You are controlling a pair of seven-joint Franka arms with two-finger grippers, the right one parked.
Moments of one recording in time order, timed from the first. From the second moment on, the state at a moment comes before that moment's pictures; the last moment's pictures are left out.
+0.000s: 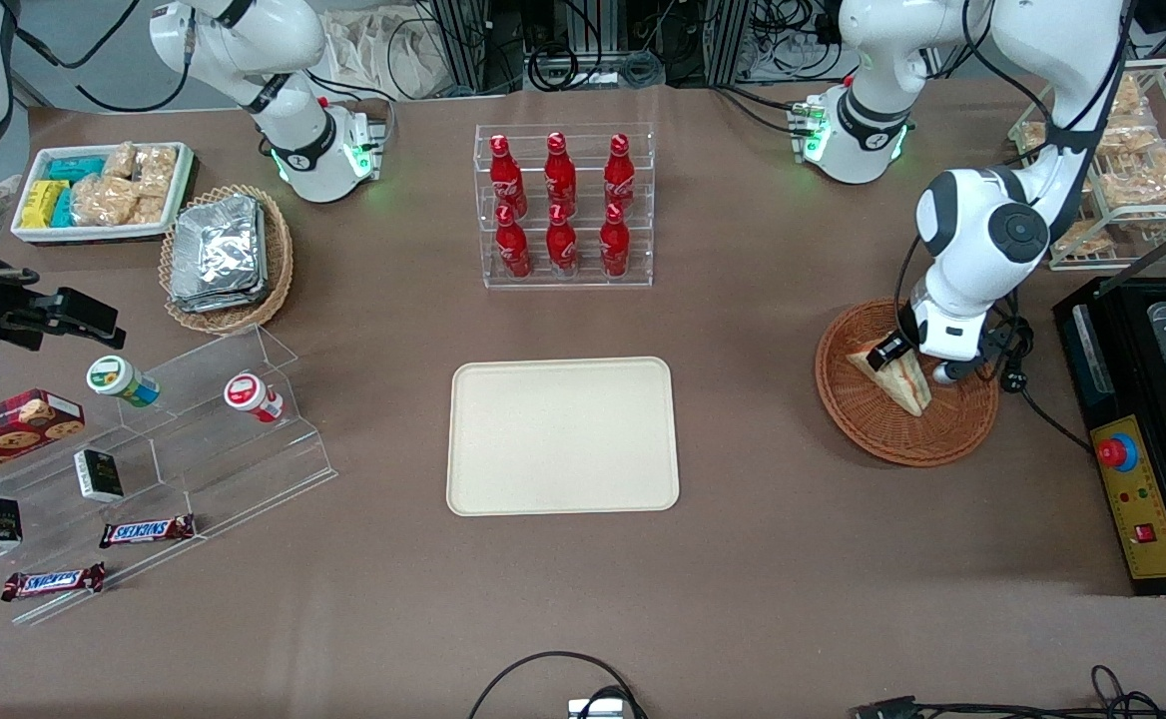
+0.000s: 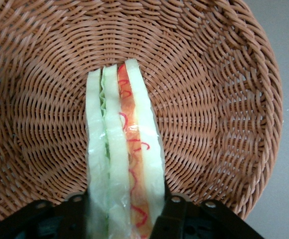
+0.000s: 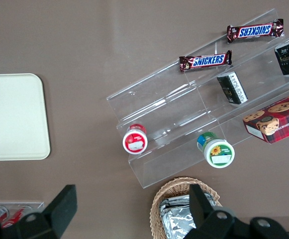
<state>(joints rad) 0.08 0.09 -0.16 -2.56 -0.06 2.70 -0.58</state>
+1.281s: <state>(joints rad) 0.08 -0.17 -0.16 -2.50 0.04 2.39 0.15</state>
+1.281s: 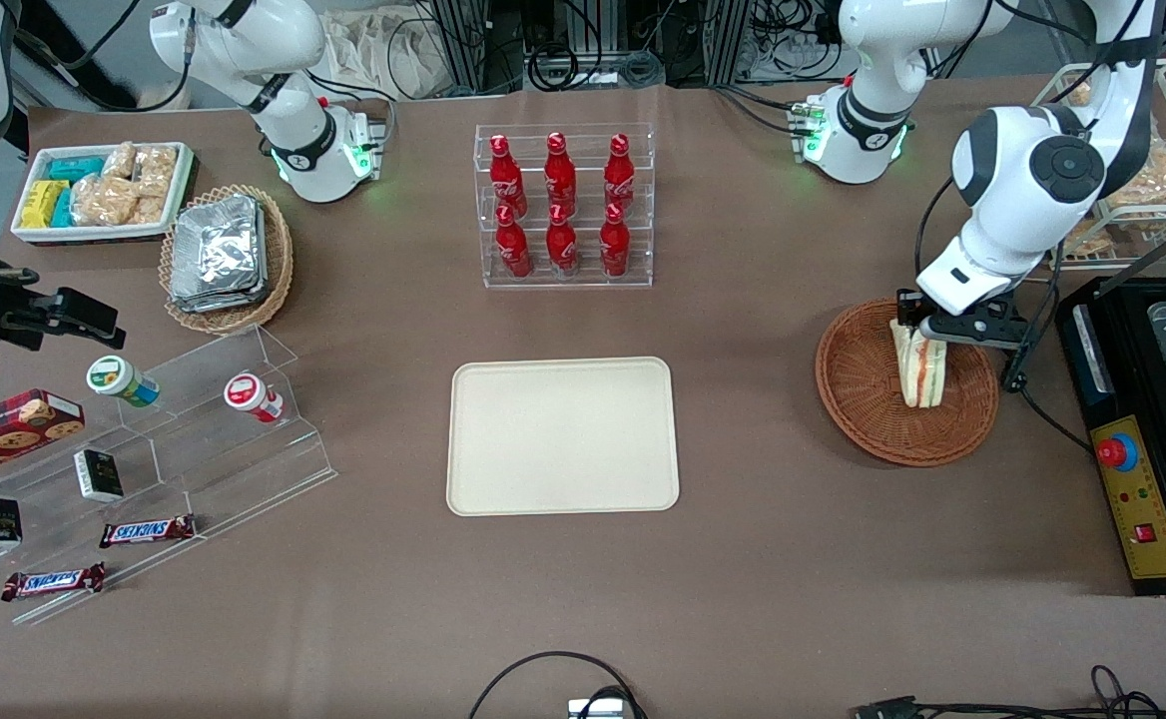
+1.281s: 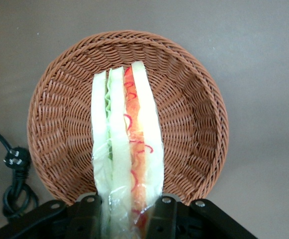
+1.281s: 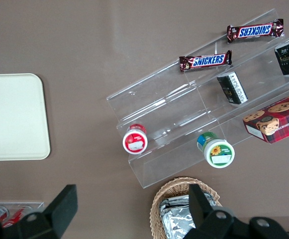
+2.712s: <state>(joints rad) 0.04 0.11 -0.60 -2.08 0.06 2.19 -0.35</state>
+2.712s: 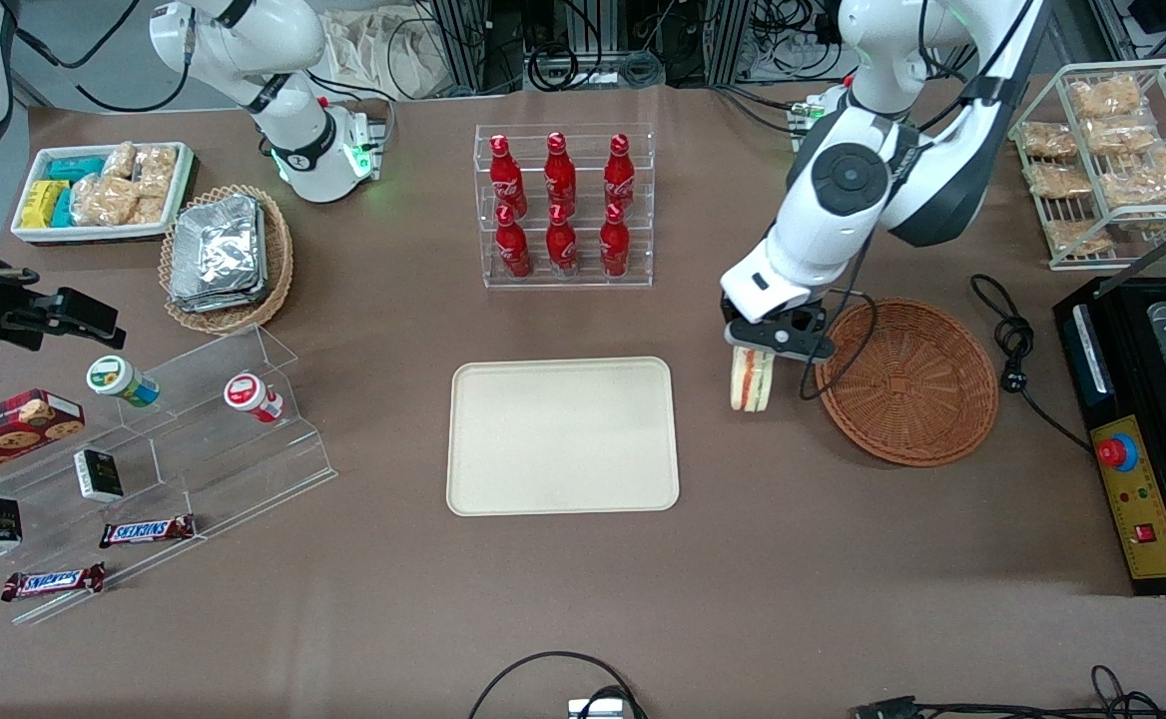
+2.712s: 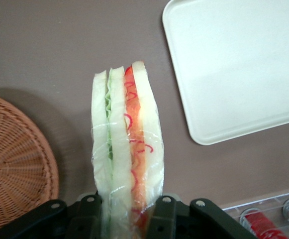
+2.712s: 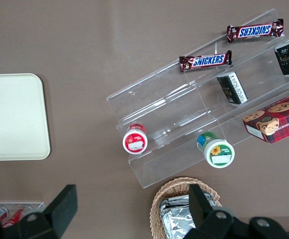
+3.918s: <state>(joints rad) -0.21 0.68 -0.60 -1.65 0.47 2.21 -0.86</state>
